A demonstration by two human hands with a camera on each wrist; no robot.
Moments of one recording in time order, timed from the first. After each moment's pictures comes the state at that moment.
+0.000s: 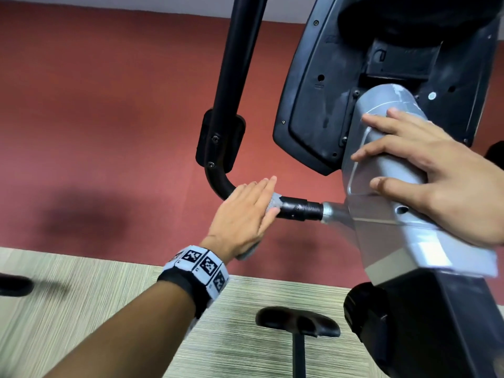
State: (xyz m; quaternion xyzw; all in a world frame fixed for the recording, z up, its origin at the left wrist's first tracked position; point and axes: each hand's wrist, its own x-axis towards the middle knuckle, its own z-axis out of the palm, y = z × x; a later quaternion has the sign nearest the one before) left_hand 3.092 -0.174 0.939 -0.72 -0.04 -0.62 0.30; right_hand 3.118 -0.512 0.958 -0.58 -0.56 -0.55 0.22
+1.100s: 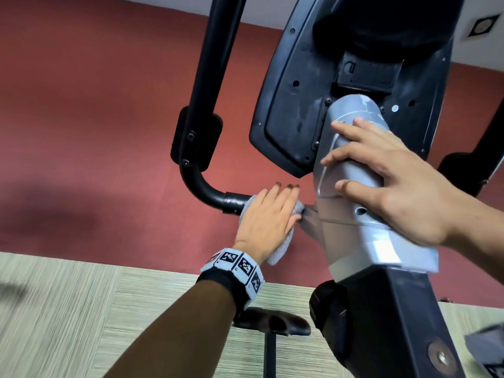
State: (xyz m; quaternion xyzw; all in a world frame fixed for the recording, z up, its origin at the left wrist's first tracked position) left_hand 3.159 -0.243 0.947 -0.70 -0.05 -0.63 0.32; right_hand 3.109 -0.513 0.956 -0.61 -0.55 -0.52 0.23
